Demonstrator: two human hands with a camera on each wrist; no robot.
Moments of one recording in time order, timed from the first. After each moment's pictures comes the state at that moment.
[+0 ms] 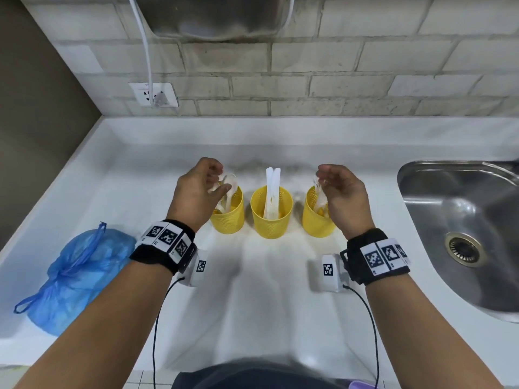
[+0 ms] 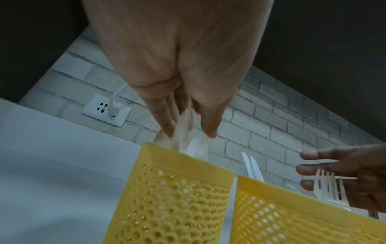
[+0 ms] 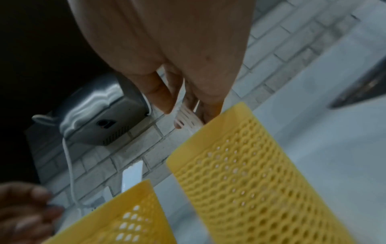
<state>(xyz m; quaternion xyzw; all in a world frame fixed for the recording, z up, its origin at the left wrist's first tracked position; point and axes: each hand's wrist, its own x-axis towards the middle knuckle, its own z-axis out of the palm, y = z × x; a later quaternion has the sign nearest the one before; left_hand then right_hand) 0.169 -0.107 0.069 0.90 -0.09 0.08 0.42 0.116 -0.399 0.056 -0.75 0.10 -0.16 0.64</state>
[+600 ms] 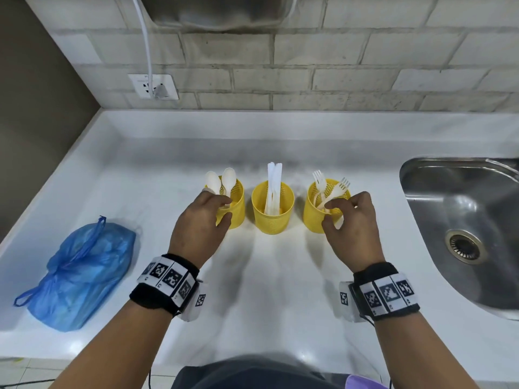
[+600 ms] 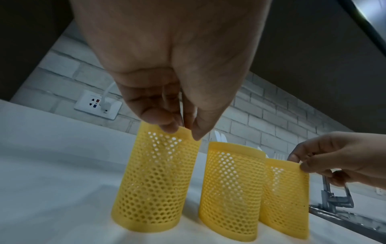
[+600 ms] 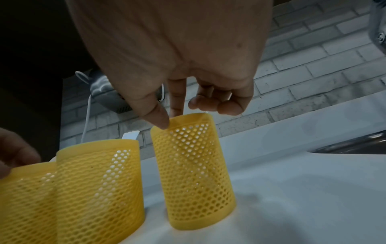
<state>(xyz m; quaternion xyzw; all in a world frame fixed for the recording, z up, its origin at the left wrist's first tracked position) 0.113 -0.104 0.036 0.95 -0.14 0.11 0.26 0.066 -0.411 0.014 -0.93 0.07 -0.20 0.29</state>
